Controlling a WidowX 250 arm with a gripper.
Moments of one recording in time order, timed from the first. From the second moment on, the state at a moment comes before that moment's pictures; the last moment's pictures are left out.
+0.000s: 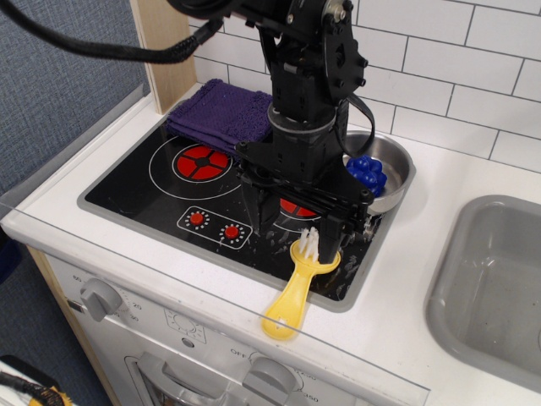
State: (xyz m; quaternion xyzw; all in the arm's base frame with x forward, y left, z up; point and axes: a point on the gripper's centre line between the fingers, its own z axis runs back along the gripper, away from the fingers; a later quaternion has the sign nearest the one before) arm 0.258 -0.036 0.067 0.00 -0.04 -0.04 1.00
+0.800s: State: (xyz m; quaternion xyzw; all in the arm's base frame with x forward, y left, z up) arm 0.326 0.054 0.073 0.01 -0.05 0.02 1.00
